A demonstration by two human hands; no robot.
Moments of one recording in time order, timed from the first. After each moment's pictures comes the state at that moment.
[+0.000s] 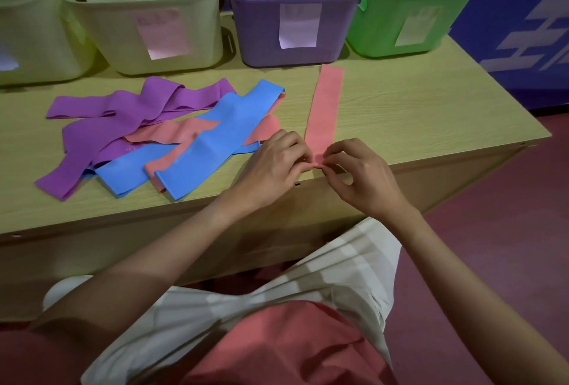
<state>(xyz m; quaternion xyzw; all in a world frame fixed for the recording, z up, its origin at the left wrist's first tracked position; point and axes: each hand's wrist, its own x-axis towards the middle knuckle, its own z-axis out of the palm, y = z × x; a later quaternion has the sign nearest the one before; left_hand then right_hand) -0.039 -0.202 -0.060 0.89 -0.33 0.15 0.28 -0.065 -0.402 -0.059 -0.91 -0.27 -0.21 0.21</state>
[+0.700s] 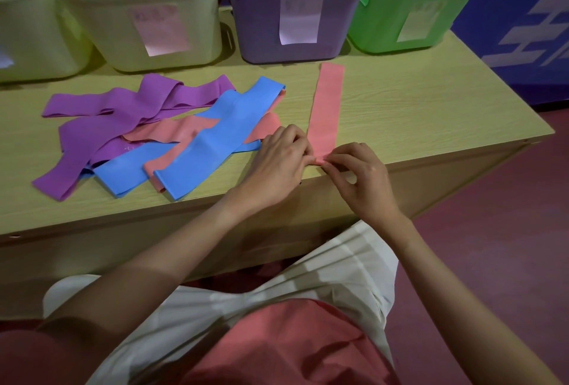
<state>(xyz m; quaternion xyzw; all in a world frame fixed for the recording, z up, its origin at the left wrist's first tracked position) -0.040 -0.212 -0.057 0.92 -0.27 0.11 0.25 -0.073 -0.392 -0.075 -0.90 -0.20 -0.27 0.29</state>
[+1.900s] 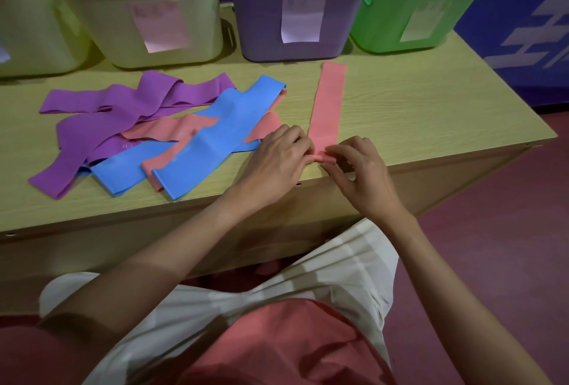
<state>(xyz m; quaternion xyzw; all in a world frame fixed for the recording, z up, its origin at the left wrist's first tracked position) -0.037 -0.209 -0.055 0.91 -0.30 0.15 0.23 -0.063 -0.396 -0.069 -0.92 -0.19 -0.21 0.27</state>
